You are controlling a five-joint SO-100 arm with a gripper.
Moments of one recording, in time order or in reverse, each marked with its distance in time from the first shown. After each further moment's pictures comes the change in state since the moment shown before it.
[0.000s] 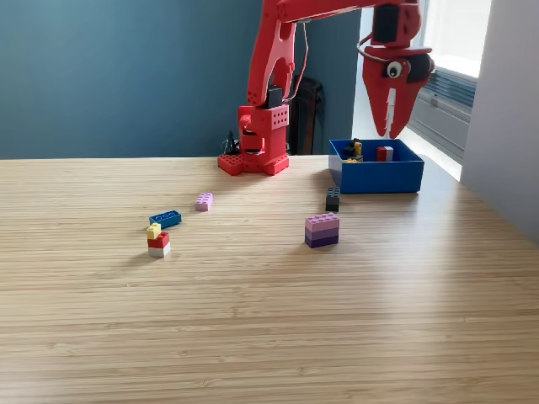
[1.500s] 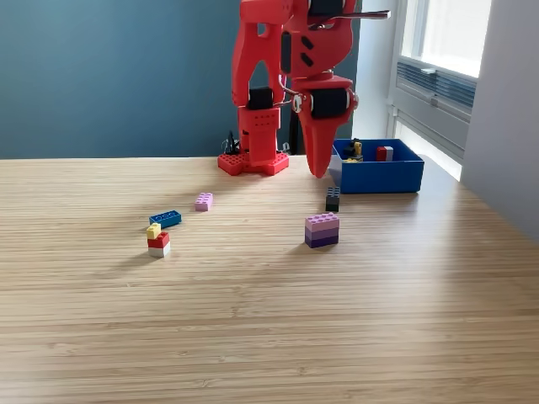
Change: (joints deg) arm 22.7 0.2 9.8 -10.0 -5.3
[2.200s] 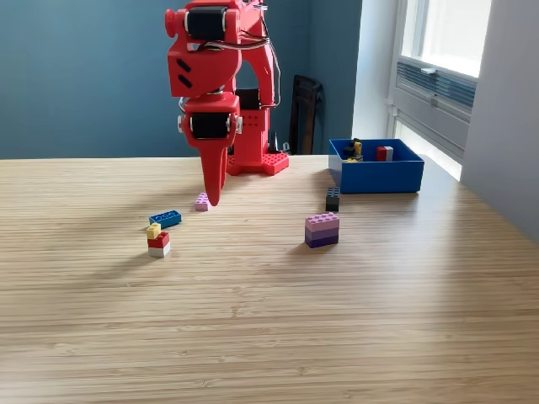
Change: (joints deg) arm 27.5 0.0 8.1 -3.6 -14.7
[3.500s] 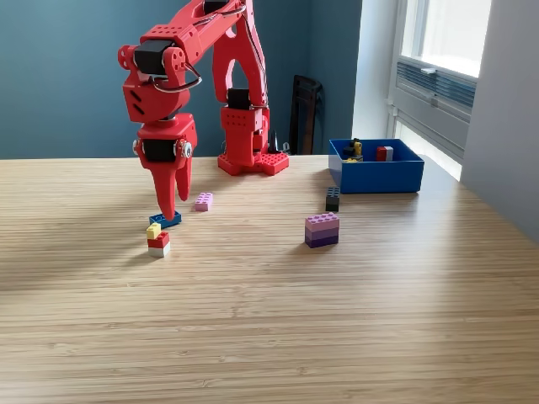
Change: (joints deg) arm 15.4 1.8 16.7 -9.9 -5.7
